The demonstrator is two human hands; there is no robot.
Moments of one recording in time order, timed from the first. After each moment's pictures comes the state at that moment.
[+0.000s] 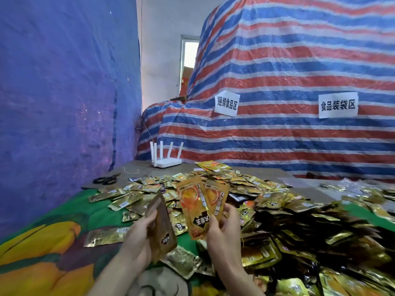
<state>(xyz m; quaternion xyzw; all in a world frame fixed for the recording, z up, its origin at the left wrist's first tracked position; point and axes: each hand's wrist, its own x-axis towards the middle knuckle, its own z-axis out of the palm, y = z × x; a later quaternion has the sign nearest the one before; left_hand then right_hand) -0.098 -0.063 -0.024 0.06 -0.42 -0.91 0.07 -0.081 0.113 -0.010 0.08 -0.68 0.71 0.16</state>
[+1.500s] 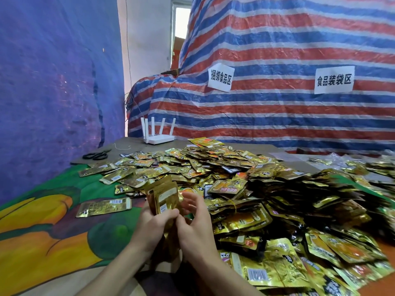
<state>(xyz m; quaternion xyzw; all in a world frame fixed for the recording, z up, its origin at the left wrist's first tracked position) -0.073 -0.024 -0.060 -0.04 -0.59 -0.79 0.17 -0.061 0.086 -0.055 0.15 -0.74 0.64 0.14</state>
